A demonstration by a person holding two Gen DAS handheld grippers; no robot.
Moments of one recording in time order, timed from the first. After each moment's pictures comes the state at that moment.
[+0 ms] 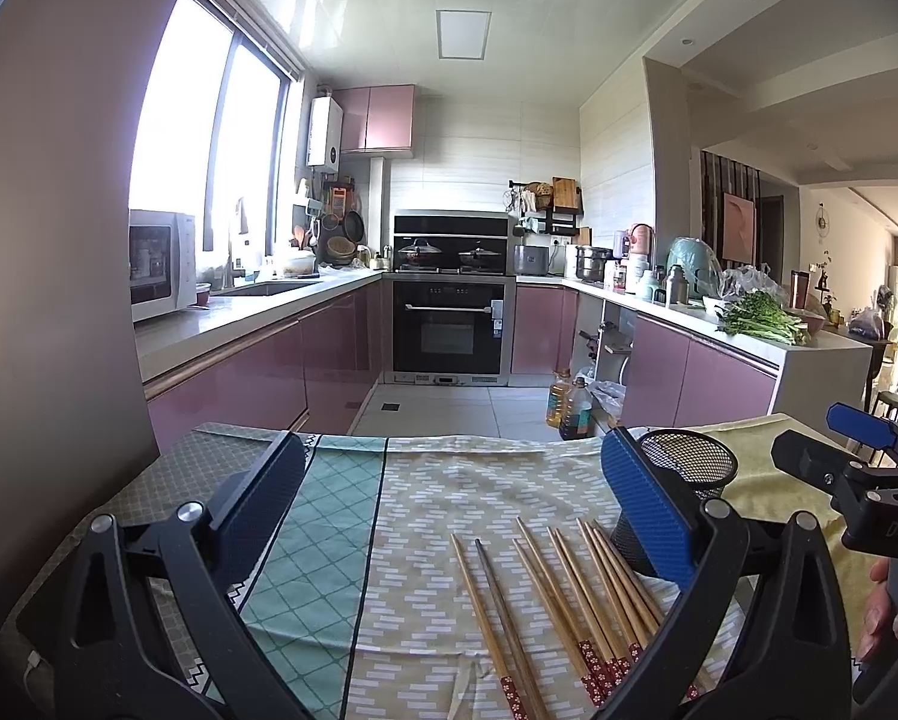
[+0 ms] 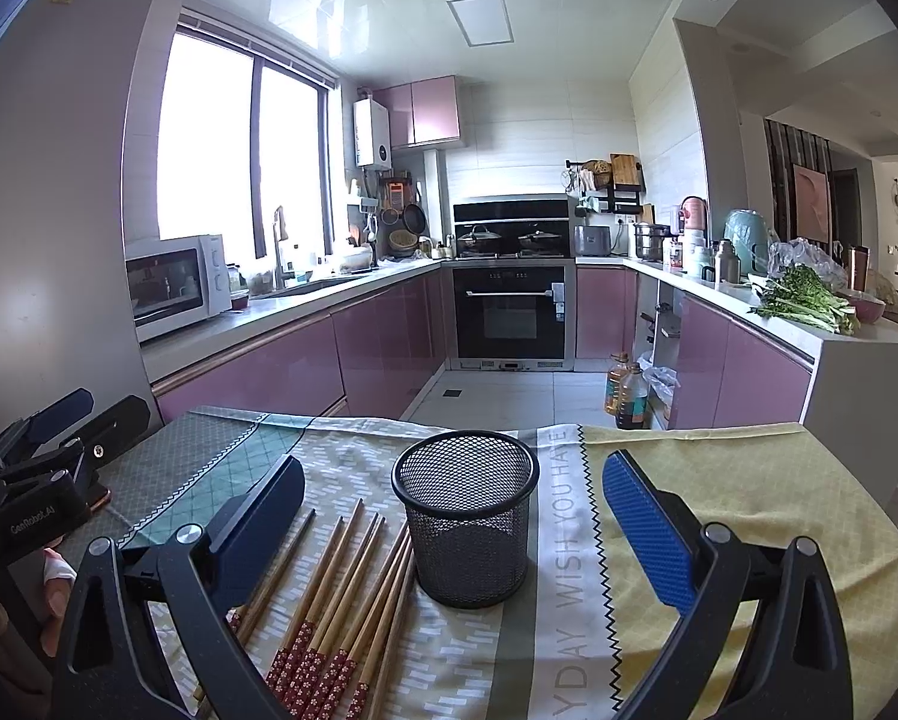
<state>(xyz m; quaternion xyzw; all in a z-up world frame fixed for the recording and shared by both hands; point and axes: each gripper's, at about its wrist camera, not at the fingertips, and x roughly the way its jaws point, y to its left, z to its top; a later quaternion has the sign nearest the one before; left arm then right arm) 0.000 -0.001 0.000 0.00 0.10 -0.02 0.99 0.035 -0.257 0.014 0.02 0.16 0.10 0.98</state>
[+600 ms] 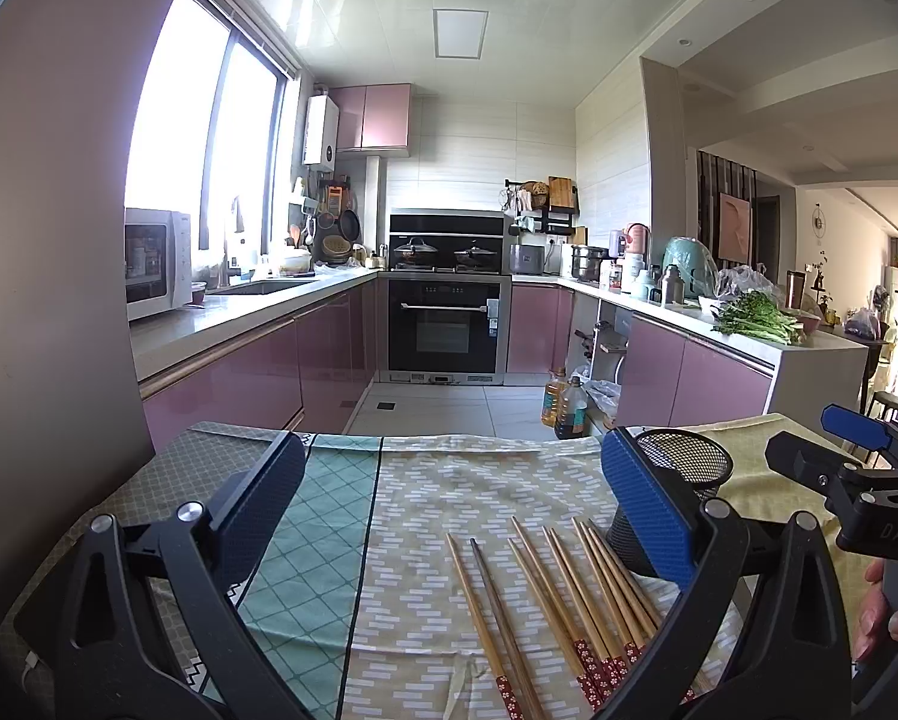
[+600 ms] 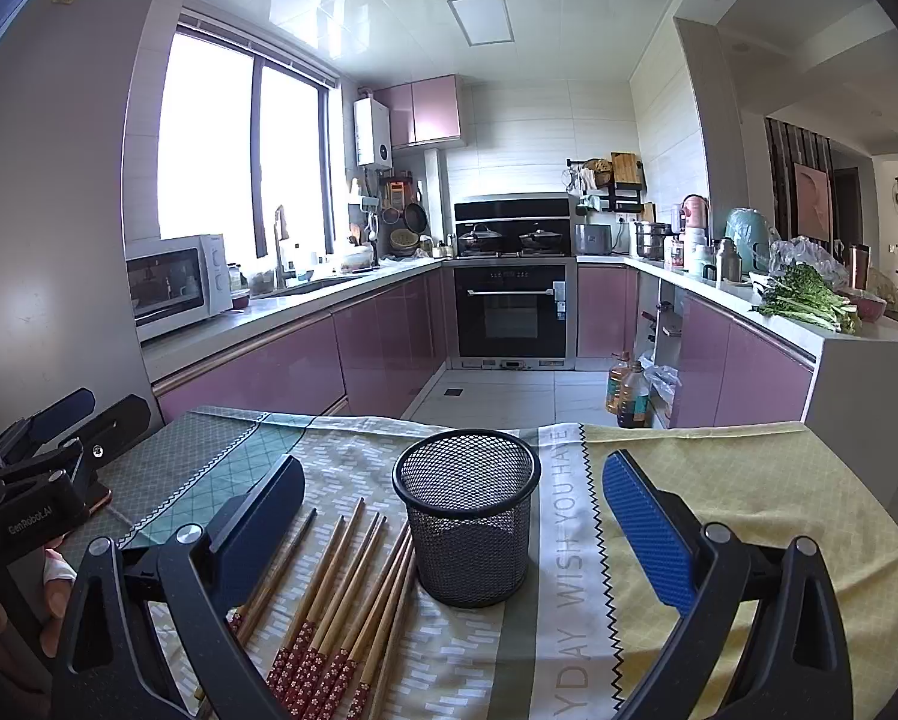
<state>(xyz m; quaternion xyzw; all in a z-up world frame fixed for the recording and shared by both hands) 0.002 0.001 0.002 -0.01 0.10 -0.02 0.99 0.035 -0.256 0.014 0.02 0.16 0.10 0.98</state>
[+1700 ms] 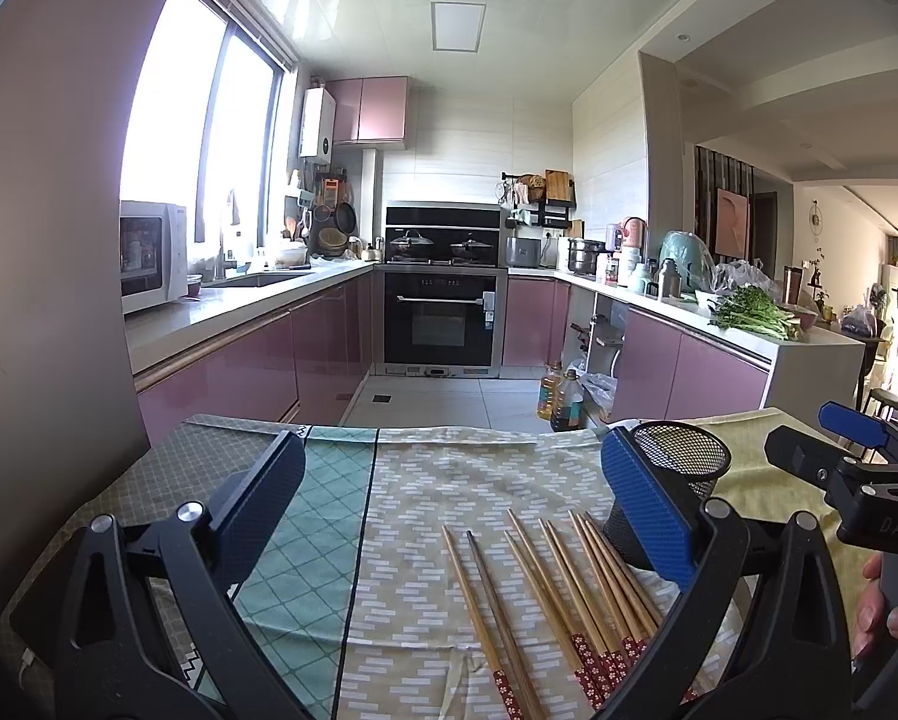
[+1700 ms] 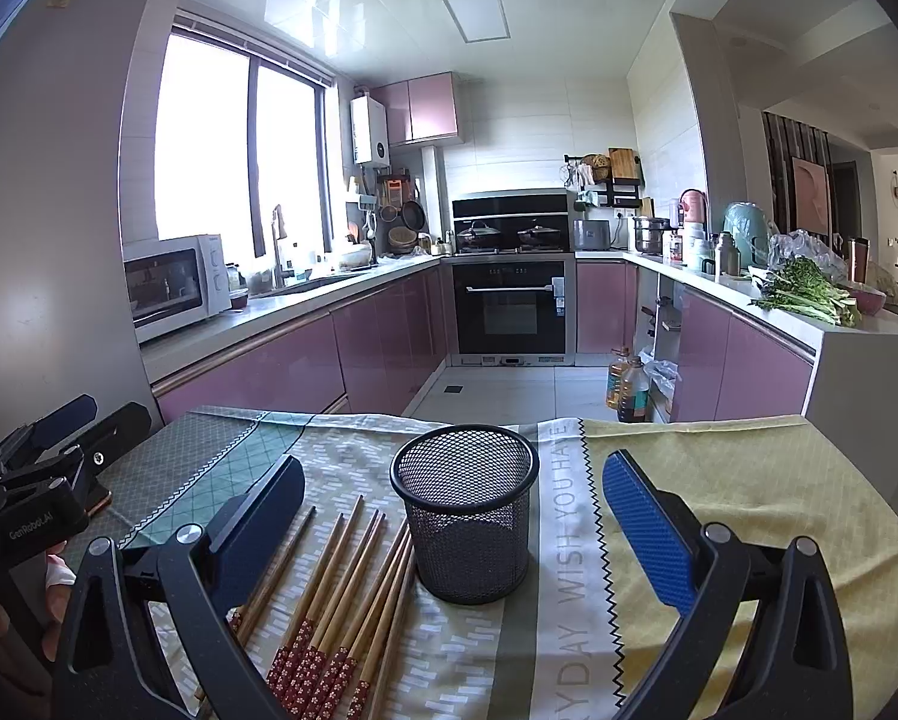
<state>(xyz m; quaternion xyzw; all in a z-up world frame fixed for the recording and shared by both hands) 0.001 0.000 -0.002 -0.01 0.11 -0.02 0.99 0.037 -0.259 0.010 0.03 0.17 0.10 0.98</state>
